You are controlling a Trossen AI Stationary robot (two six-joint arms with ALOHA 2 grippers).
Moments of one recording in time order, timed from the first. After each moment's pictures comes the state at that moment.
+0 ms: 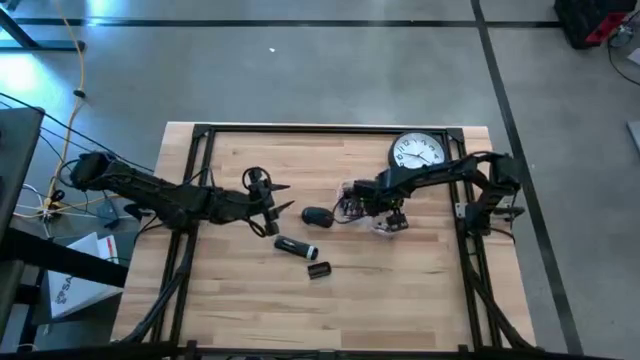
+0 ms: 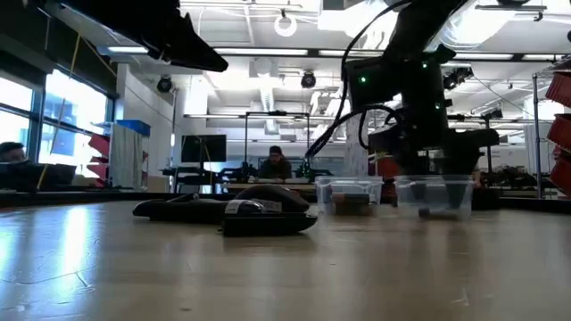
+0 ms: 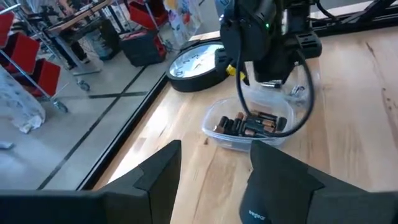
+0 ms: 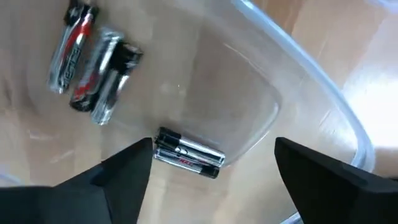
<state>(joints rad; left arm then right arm) -0.20 1.11 0.61 0.11 -0.64 0.10 -0.15 1.76 1.03 -0.96 0.12 -0.46</state>
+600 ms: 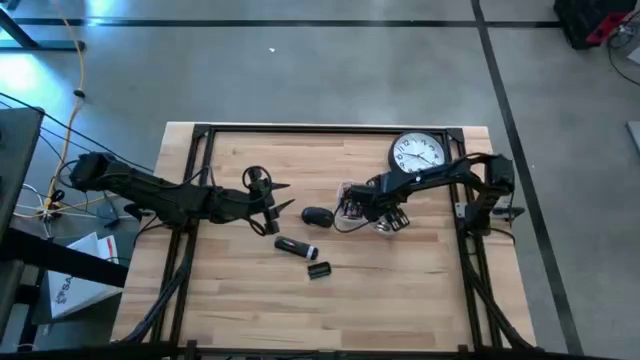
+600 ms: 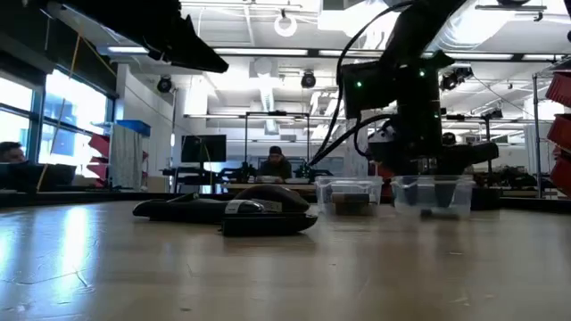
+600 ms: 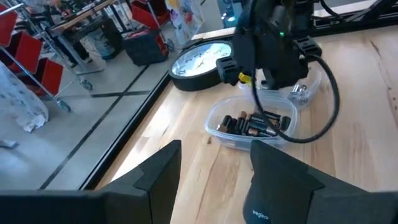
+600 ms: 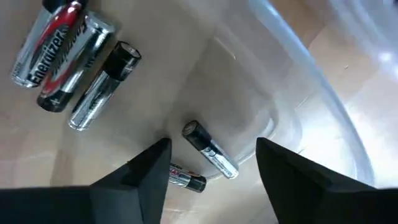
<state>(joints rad) -0.20 1.11 0.61 0.11 -0.64 0.10 -0.10 1.80 1.03 -0.89 0.25 -0.60</state>
